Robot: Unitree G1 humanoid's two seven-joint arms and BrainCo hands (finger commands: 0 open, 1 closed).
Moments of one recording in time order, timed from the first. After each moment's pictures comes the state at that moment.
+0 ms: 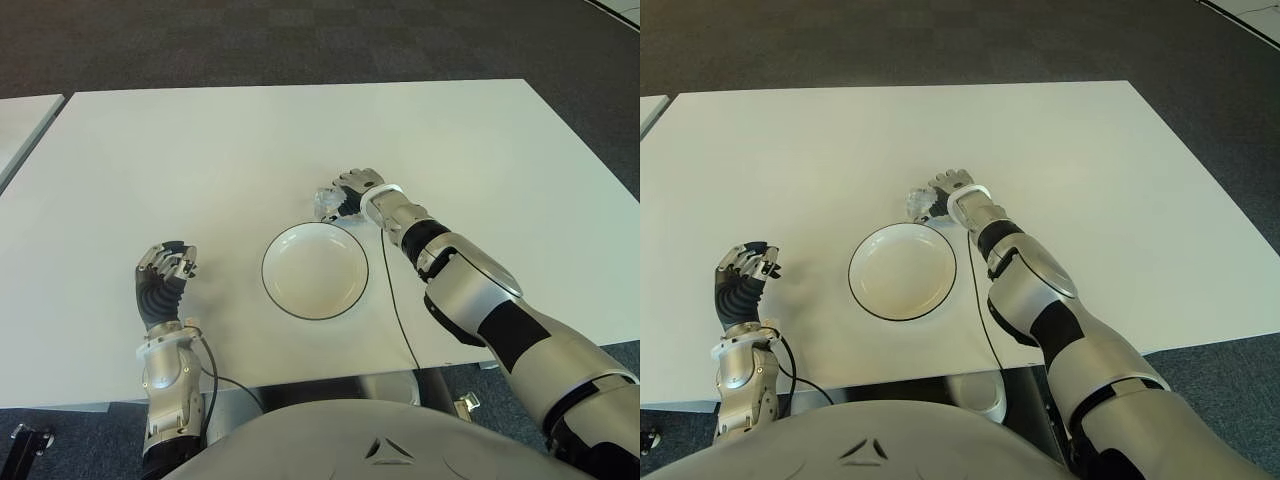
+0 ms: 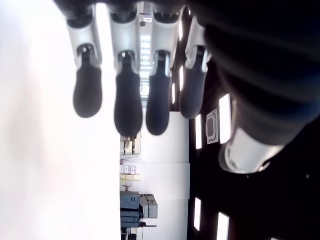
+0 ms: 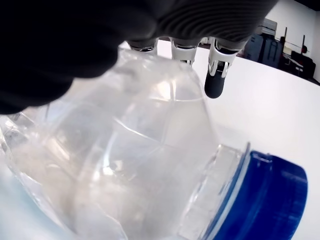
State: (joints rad) left arm 0.37 -0.02 0.25 0.06 -0.11 -0.41 0.11; right arm -0.99 -0.06 0.84 1.37 -0.93 -0.03 -0.03
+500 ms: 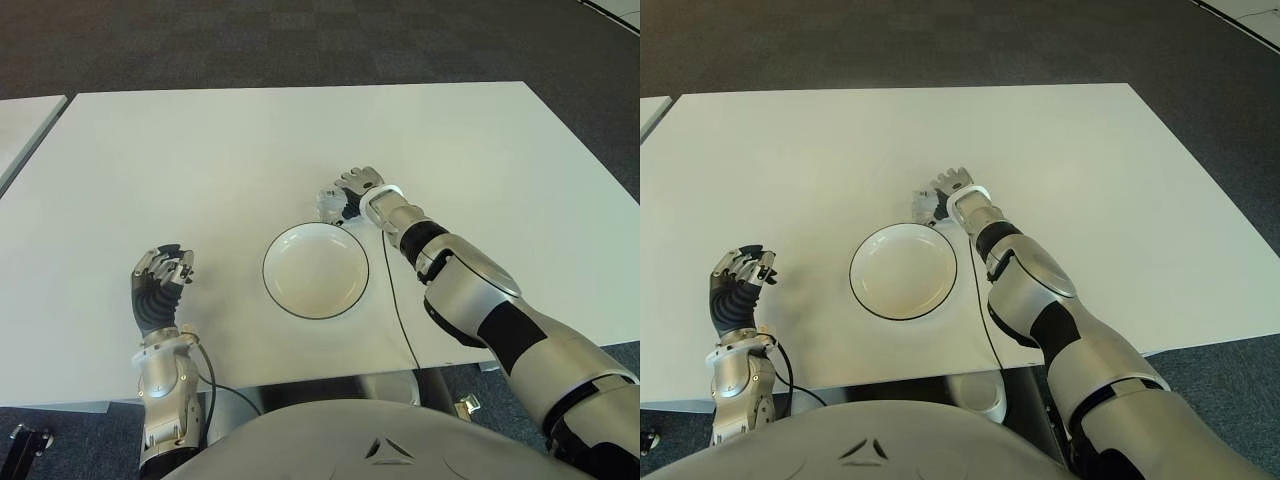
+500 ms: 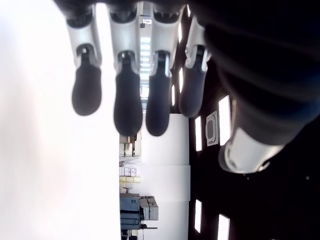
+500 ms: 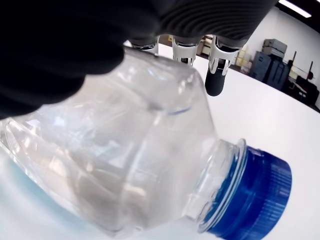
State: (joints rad) left arm 0.42 -0.03 0.25 -0.01 -0.11 -0.38 0.11; right arm -0.98 -0.06 0.90 1.36 -0.97 0.01 -0.04
